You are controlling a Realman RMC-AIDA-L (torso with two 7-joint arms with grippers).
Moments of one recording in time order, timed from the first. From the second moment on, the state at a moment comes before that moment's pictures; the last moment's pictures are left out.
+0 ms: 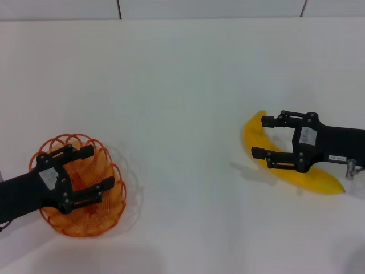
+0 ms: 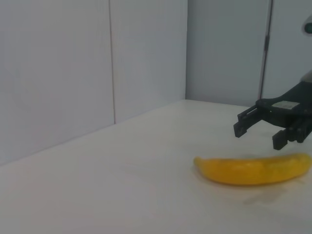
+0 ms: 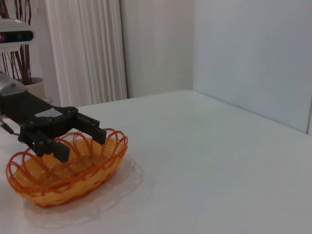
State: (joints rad) left arm -0.28 -2.04 0.98 0.54 1.64 1.45 -0.92; right arm 0.43 1.99 -0.68 -0.44 -1.95 -1.51 0.95
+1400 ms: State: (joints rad) left arm -0.54 -1.99 0.79 1.18 2.32 1.49 -1.82; right arm 0.44 1.99 -0.68 -0.44 -1.95 -1.51 0.96
